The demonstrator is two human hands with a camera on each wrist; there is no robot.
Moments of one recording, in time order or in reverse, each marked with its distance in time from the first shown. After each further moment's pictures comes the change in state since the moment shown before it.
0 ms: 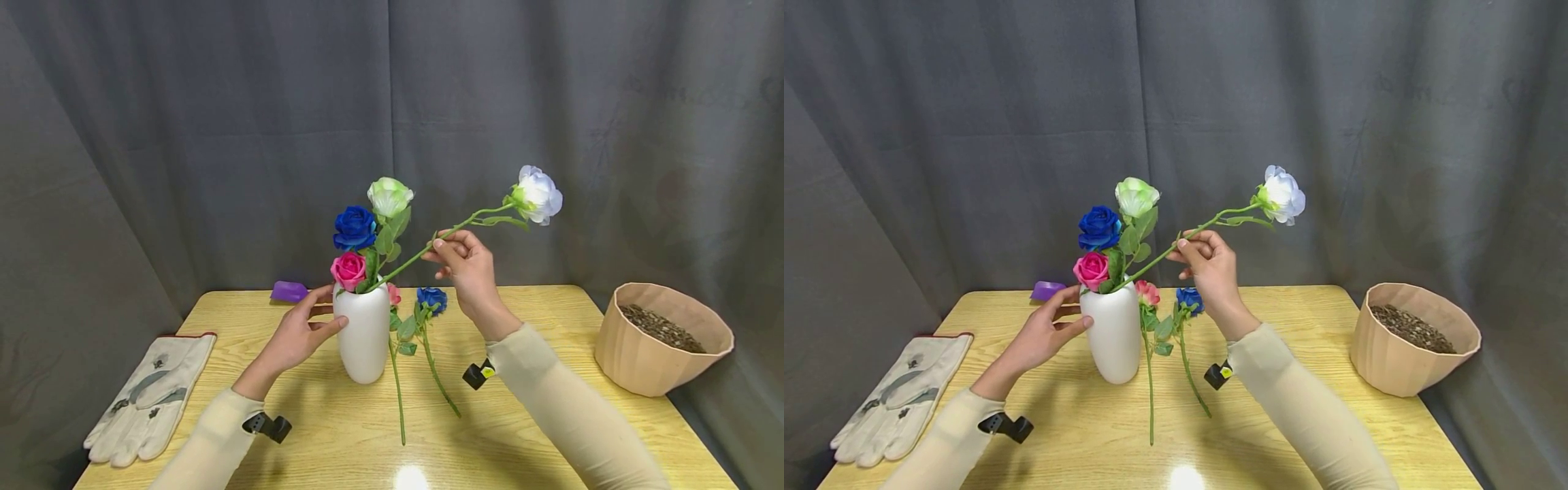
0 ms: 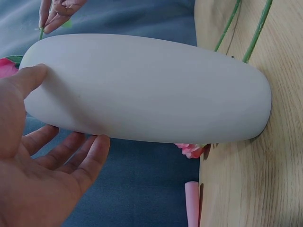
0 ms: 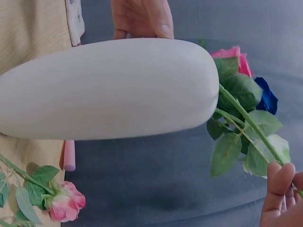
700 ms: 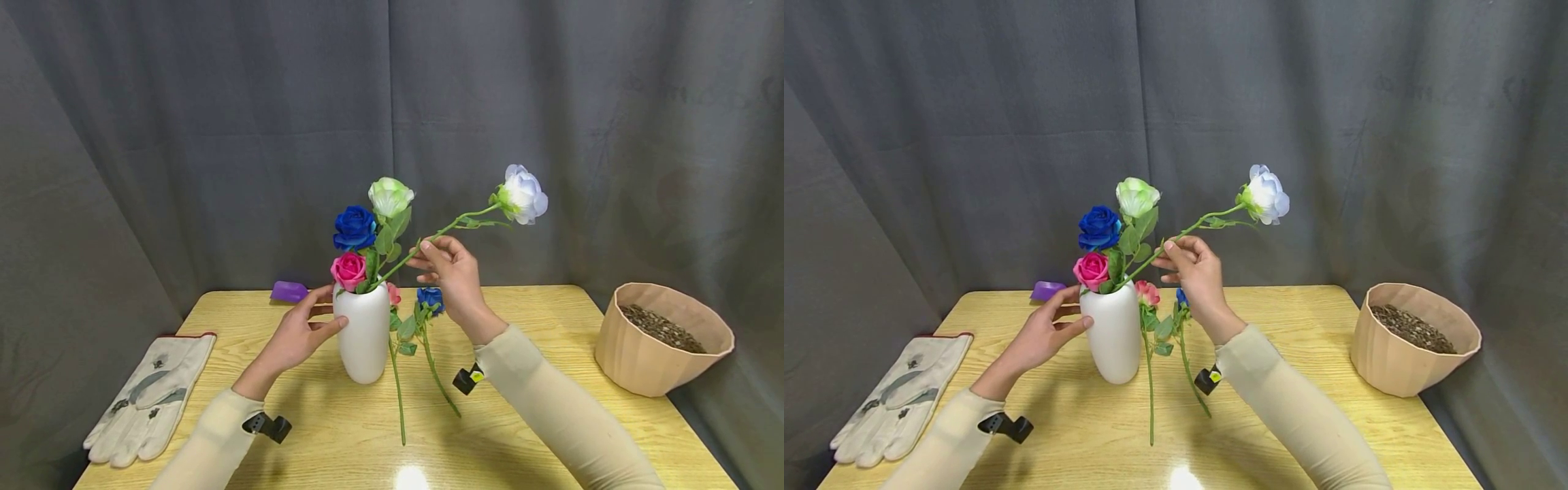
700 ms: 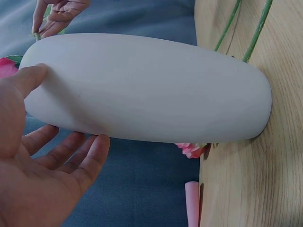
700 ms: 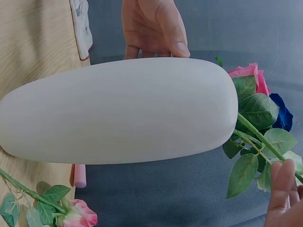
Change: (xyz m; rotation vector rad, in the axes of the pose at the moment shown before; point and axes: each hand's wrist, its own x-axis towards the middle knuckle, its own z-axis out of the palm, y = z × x) left_hand 0.002 0.001 -0.001 -0.006 0.000 -0.003; right_hand -0.004 0.011 0.018 -0.030 -0.029 0.052
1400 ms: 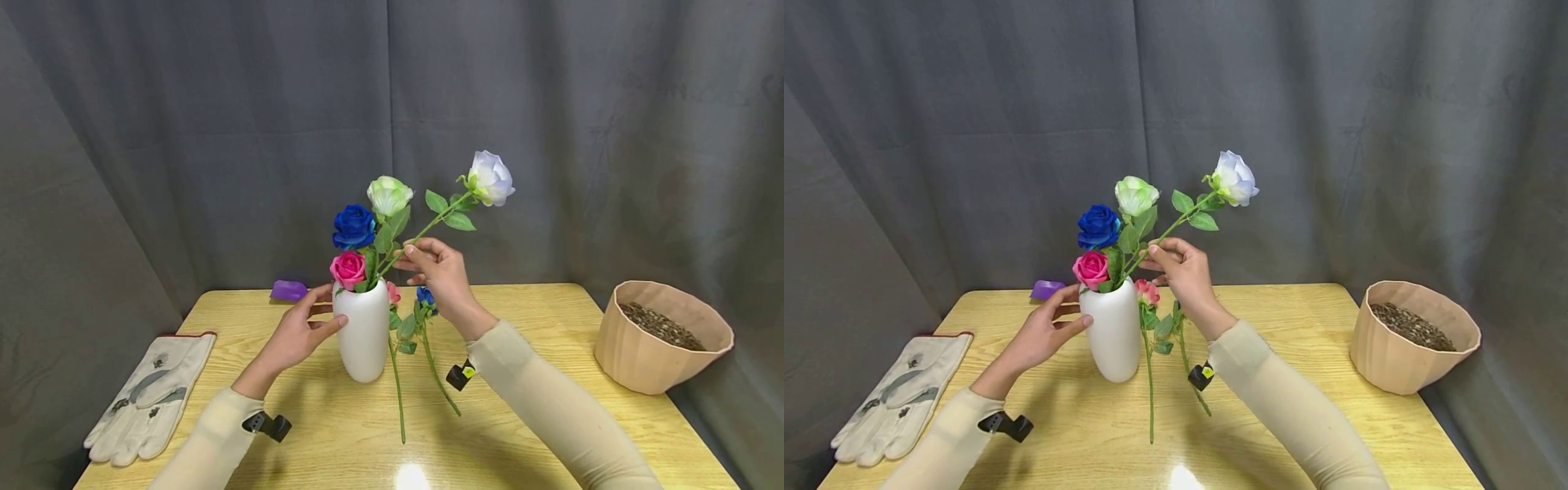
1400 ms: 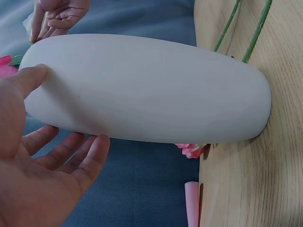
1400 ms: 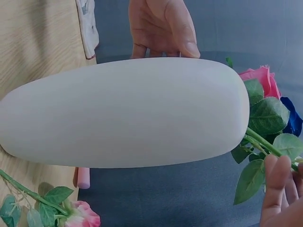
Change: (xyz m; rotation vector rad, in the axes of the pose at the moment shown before) left_hand -0.002 0.004 0.000 0.002 -0.004 0.000; right_hand 0.005 0.004 0.010 -0.086 -0.066 0.016
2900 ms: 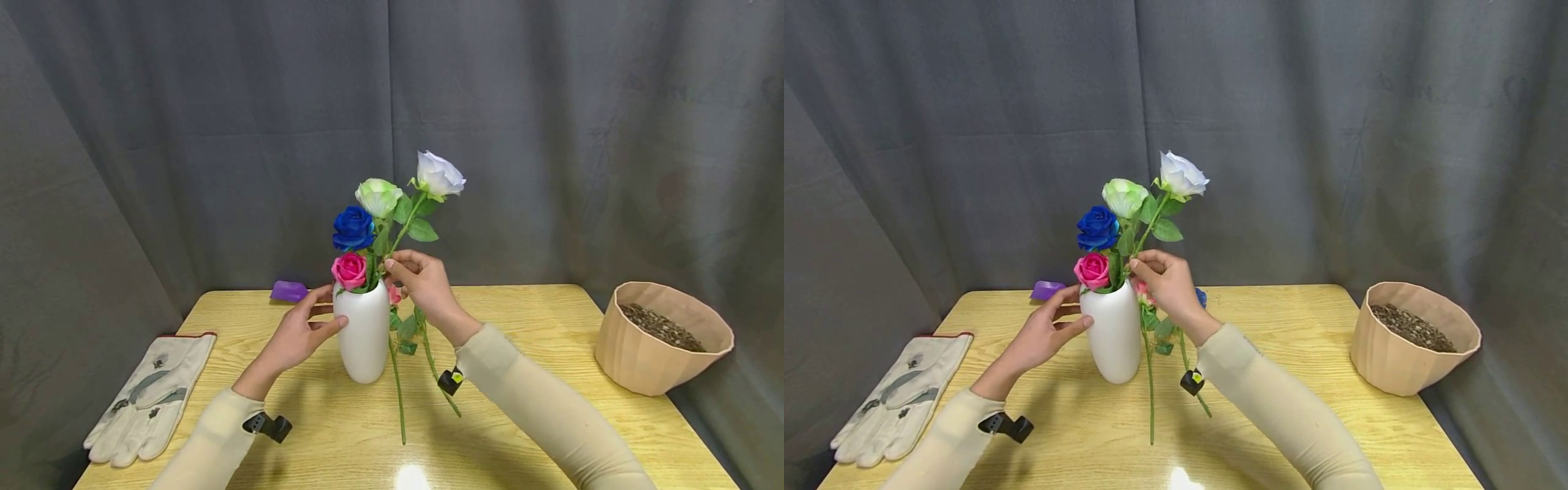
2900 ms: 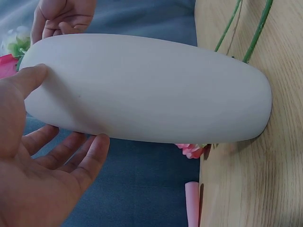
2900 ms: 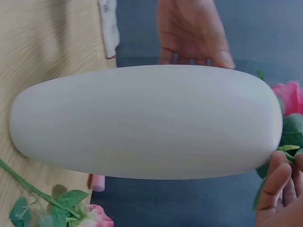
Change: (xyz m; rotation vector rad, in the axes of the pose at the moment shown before) left_hand 0.002 -0.005 0.002 -0.009 0.004 -0.012; right_hand 0.000 0.014 0.017 -0.171 -0.074 0.047
